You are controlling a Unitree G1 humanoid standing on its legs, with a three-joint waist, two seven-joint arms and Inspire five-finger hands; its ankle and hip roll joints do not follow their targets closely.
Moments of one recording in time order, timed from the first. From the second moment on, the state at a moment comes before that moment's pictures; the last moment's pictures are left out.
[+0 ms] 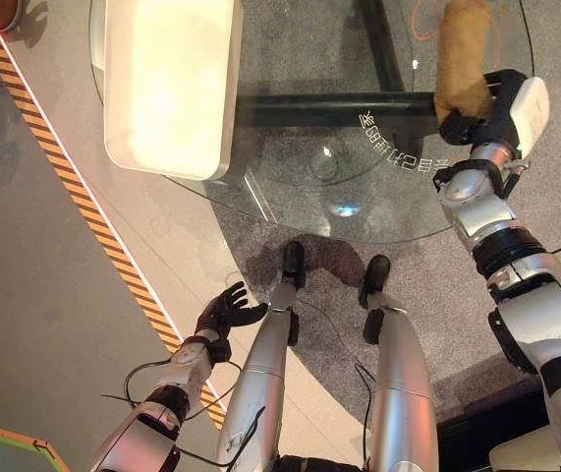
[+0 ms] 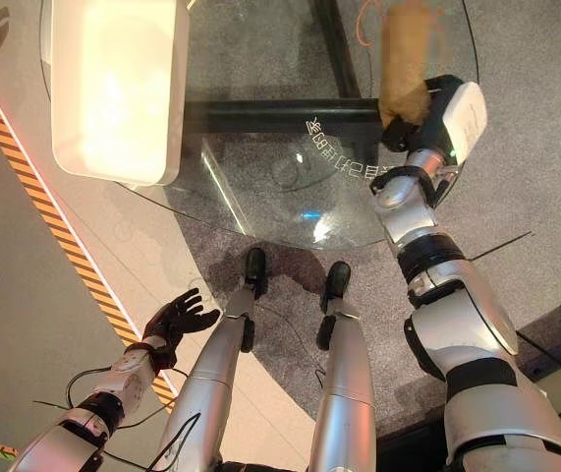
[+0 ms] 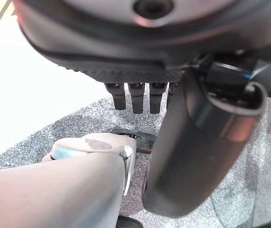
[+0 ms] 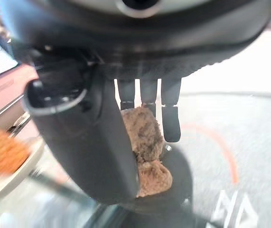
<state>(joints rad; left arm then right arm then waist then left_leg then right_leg) -0.43 0.30 -0.40 1.04 -0.73 -0.17 -0.06 -1.18 -0.56 0.58 0.95 0.20 0.12 -0.72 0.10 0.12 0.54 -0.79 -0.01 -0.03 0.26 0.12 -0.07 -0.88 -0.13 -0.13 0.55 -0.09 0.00</state>
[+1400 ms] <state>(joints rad) -0.43 0.28 -0.37 1.04 -0.73 -0.18 -0.02 -0.97 -0.42 0.77 0.65 0.02 0.12 -0.33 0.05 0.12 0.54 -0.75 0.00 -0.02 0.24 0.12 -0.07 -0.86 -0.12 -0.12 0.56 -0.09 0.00</state>
